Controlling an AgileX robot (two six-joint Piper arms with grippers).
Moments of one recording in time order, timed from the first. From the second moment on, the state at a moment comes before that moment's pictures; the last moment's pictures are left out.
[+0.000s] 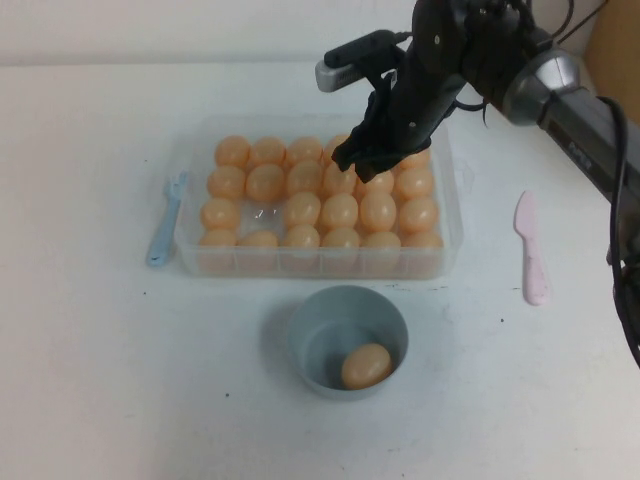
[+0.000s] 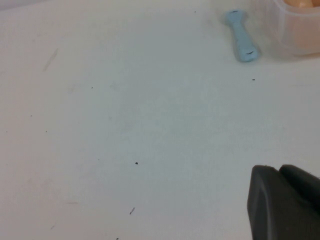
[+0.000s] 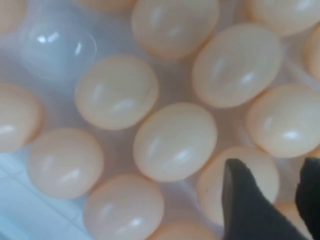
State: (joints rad) right arm 0.48 2.39 -2.41 0.09 1.23 -0.13; left arm -0.01 -0.01 0.03 -0.06 0.37 0.21
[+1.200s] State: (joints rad) right arm 0.50 2.44 -2.31 0.06 1.23 -0.03; left arm -0.01 -0.01 0.03 -0.06 0.37 0.21
